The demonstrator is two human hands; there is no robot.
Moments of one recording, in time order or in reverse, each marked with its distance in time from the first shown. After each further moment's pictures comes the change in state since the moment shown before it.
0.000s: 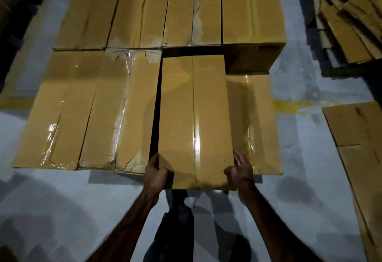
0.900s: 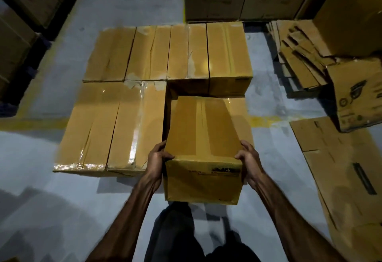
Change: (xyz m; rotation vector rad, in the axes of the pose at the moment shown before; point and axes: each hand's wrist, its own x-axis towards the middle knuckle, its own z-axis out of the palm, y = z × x) left_hand -0.138 0.111 -0.084 -0.338 -0.204 0.091; right_hand -0.172 -0.149 -0.043 0.166 0.019 -0.022
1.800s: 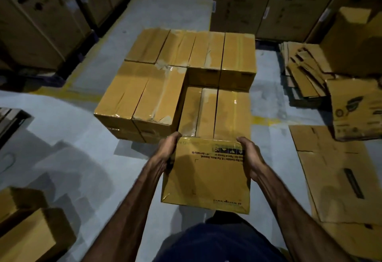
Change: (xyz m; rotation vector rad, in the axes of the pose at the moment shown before) left_hand -0.274 -0.125 -0.027 0.109 0.016 -0.010; right_hand -0.235 0.092 -0.113 -0.250 -0.152 -0.106
